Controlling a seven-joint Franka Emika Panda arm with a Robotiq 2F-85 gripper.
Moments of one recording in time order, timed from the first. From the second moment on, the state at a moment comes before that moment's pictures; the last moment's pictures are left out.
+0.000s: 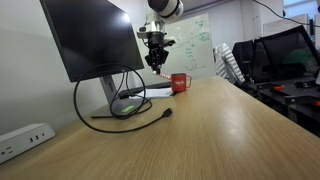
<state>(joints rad) -0.31 0.37 0.19 -1.92 0.32 2.35 -1.51</state>
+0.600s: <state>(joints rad) -0.40 0.36 0.11 -1.89 0.72 2.02 -2.03</state>
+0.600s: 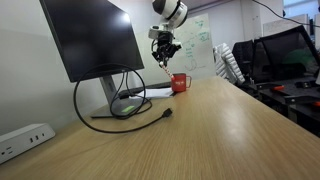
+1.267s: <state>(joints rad) -0.39 0.36 0.01 -1.87 0.85 1.96 -2.14</state>
